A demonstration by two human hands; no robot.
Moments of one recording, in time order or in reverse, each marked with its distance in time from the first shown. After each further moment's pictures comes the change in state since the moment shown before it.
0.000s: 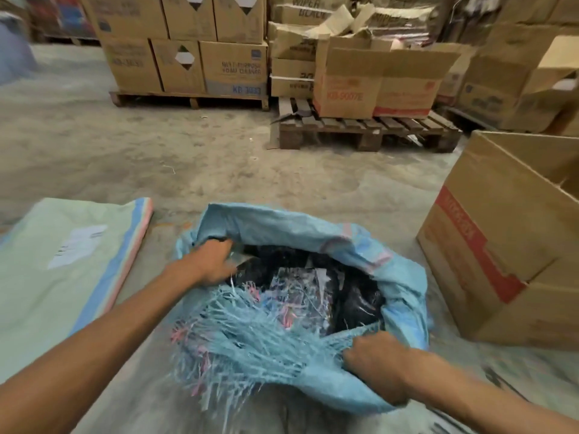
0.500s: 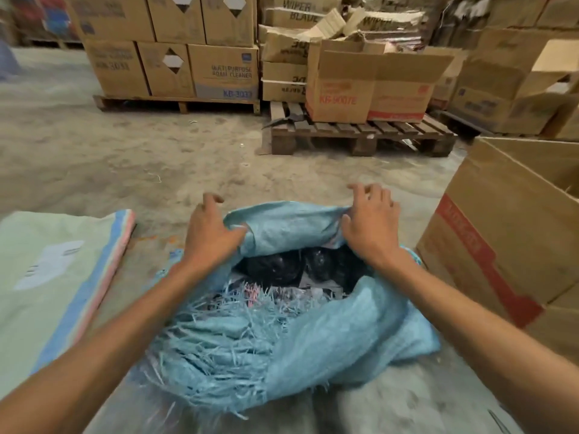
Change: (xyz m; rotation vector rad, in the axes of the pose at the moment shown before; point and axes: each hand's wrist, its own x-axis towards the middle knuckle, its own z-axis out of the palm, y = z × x) left_hand 0.048 0.032 -0.034 -0.563 0.583 -0.203; right_hand 0.096 0.152 -0.094 0.393 1.129 0.724
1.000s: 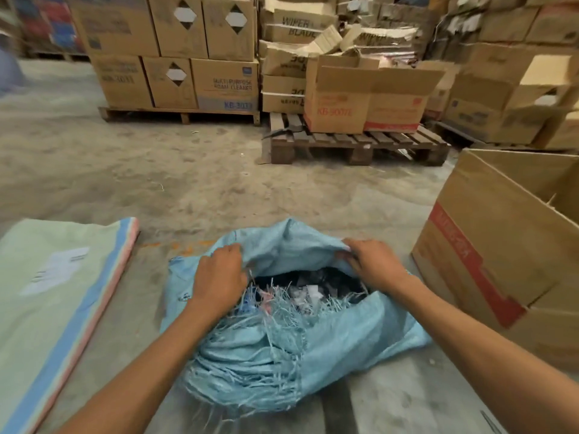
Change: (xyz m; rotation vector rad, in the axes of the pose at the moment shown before) left_hand -0.055 -0.006 0.017 0.462 -0.100 0.208; right_hand -0.035 0.041 0.021 0.036 -0.326 -0.208
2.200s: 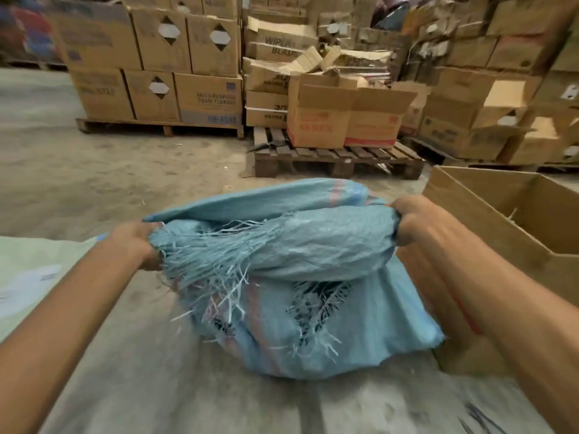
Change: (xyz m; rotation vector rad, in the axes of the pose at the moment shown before) left_hand 0.049 -0.068 -0.112 -1.597 -0.331 -1.001; right_hand 0.044 0.054 -0.122 1.567 0.189 1.199
